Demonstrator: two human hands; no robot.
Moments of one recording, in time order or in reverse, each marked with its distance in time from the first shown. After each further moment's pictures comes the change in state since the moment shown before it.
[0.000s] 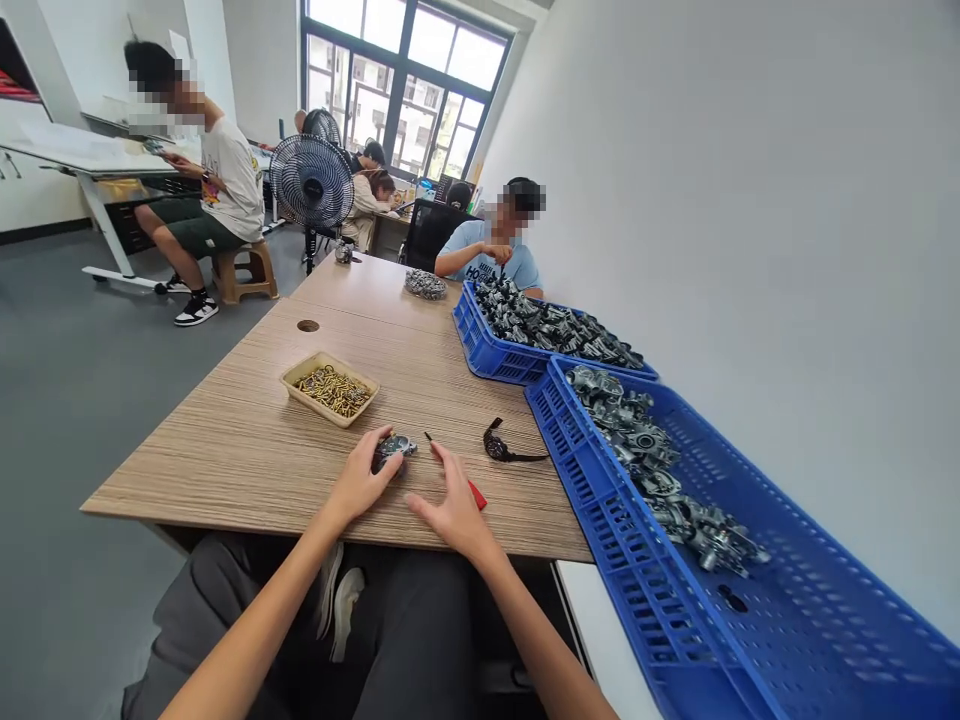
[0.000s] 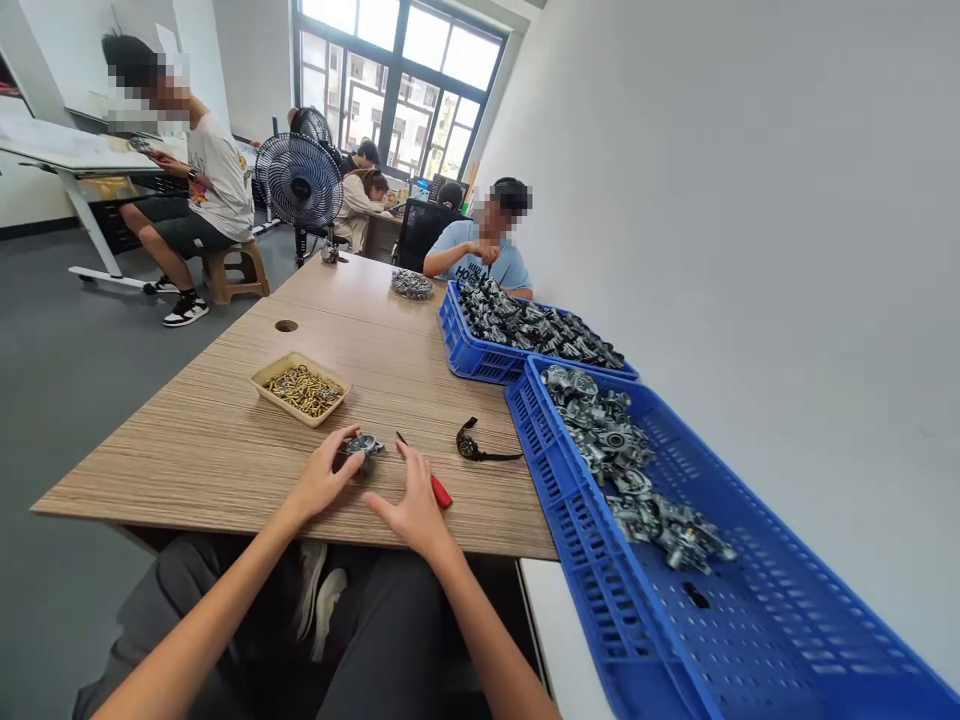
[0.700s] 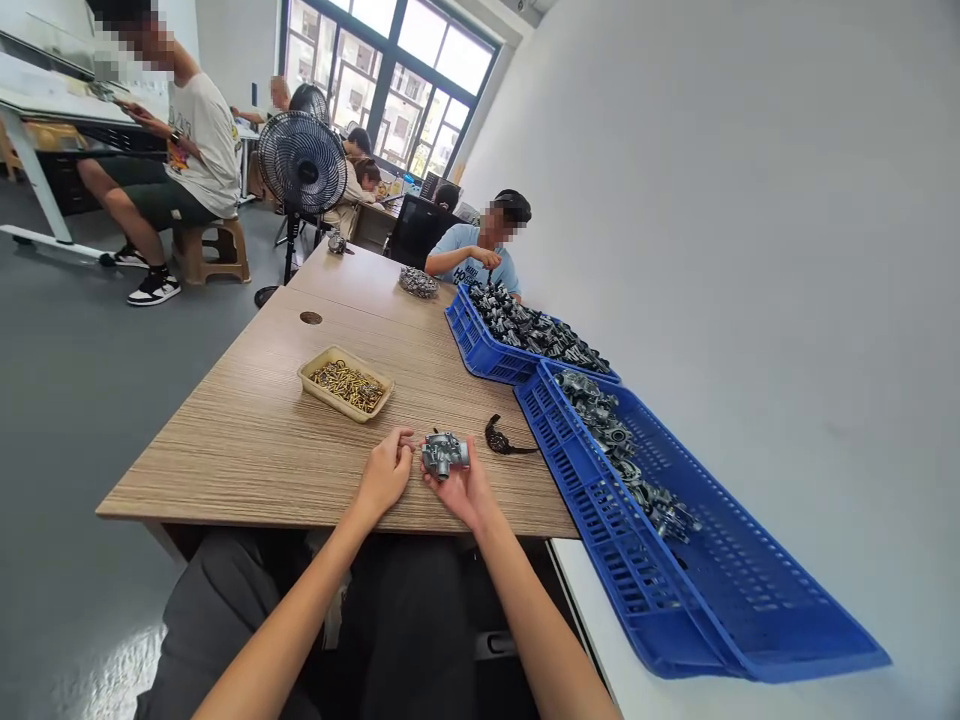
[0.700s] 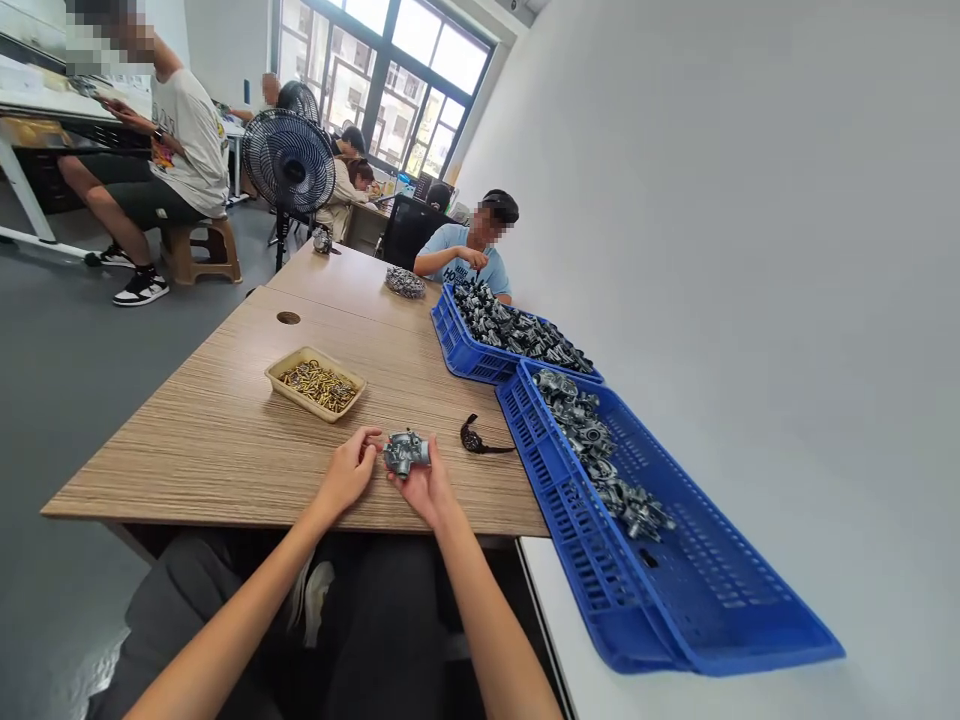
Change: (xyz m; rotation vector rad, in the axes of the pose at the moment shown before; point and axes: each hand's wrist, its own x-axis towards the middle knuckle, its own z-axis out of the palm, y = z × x) left_hand 0.002 0.003 0.005 -0.160 -0.028 -0.075; right_hand 0.031 -0.033 0.016 0.866 -0.050 0.478
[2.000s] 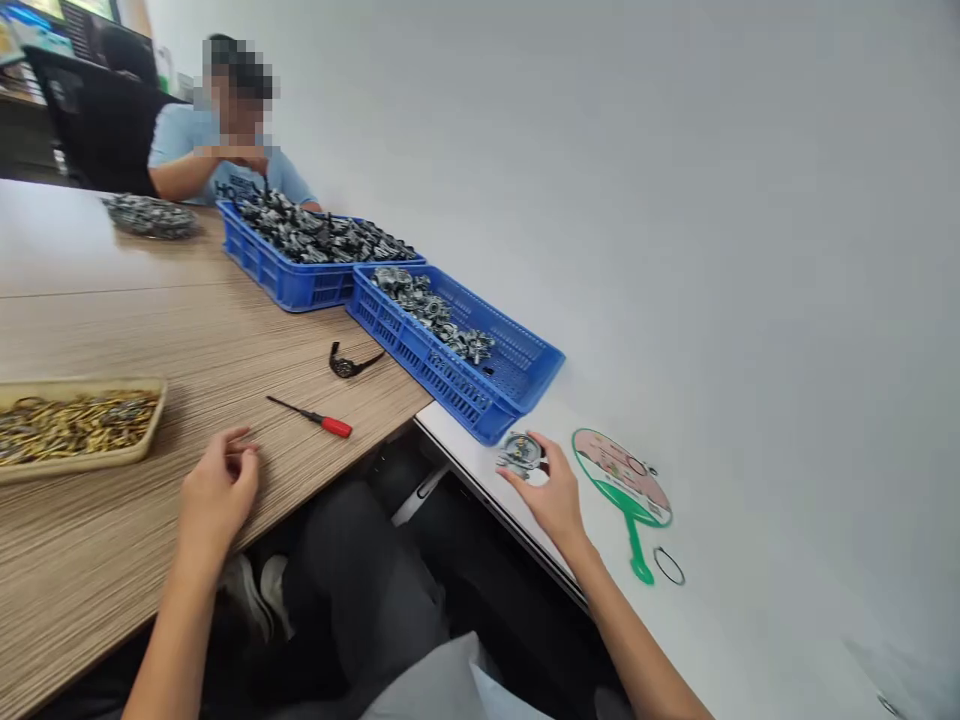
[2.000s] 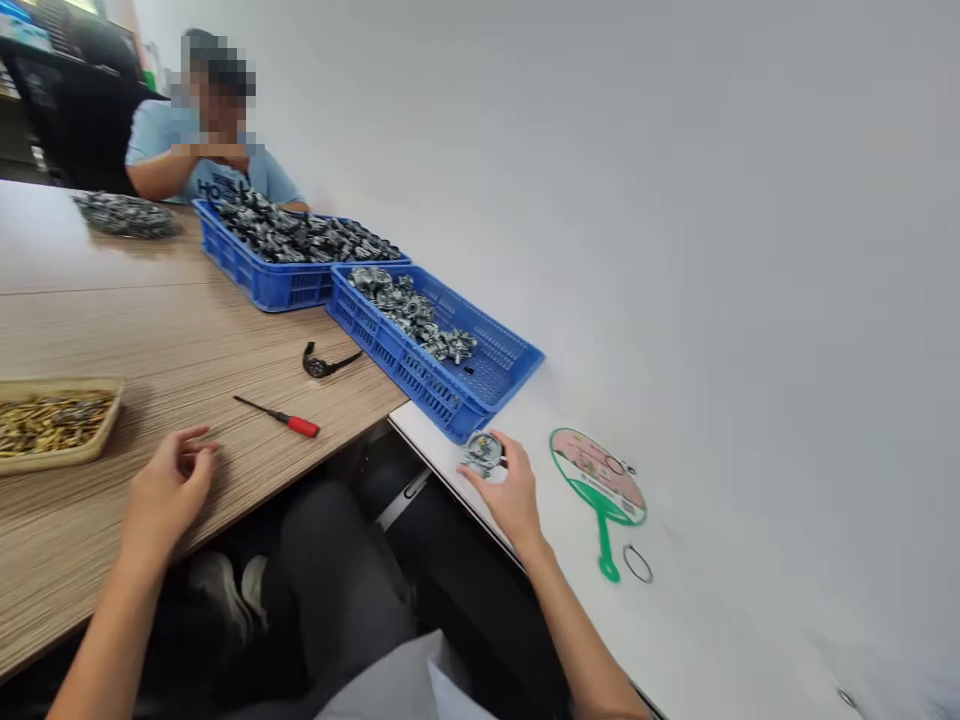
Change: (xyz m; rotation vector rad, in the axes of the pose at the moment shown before) left_hand -0.019 0.005 -0.032 0.343 -0.265 -0.055; right_hand -0.340 0.011 -0.092 -1.263 1.259 -0.260
